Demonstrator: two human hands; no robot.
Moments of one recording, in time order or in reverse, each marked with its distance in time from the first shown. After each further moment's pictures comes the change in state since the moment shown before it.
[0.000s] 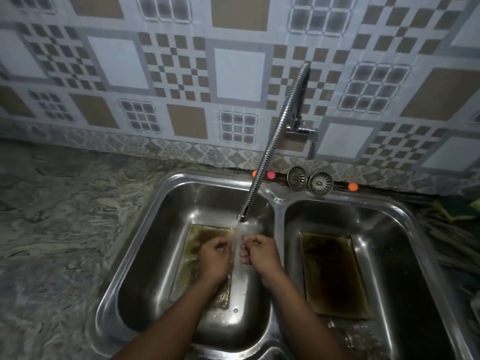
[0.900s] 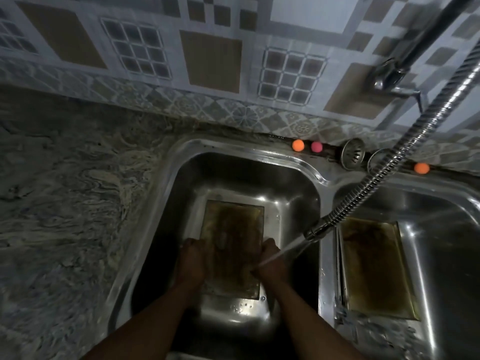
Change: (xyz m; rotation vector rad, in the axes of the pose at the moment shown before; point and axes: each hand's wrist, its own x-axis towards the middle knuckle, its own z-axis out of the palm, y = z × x) left_hand 0.084 -0.146 -0.077 0.721 -0.217 -0.107; right_hand 0.071 0.112 0.069 -0.760 0.068 0.148
